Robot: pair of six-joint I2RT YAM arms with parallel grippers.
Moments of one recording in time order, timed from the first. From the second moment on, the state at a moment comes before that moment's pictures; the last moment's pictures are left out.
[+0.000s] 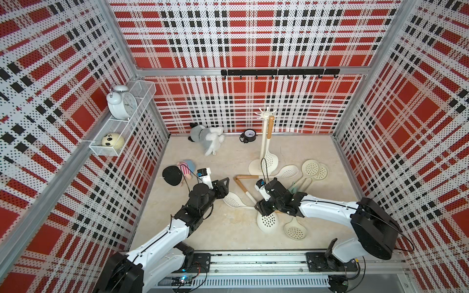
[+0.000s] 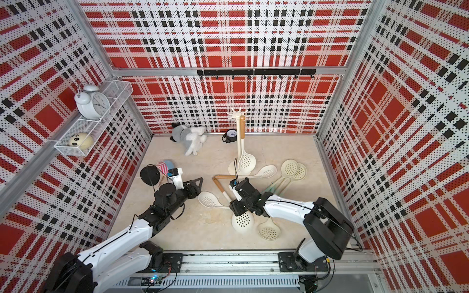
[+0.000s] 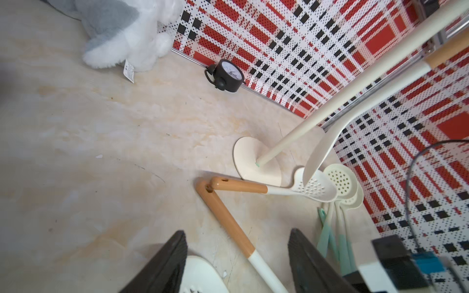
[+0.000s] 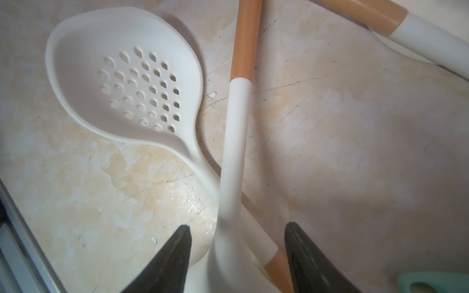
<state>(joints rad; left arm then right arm) -0.46 0.93 0.36 0.29 -0.02 -0.65 0.84 1.54 0.80 -0.17 -0.07 0.24</state>
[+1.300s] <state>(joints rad) -0.73 0.90 0.60 0.36 0.02 -0.67 0.84 1.11 0.70 0.13 -0.12 0.34</state>
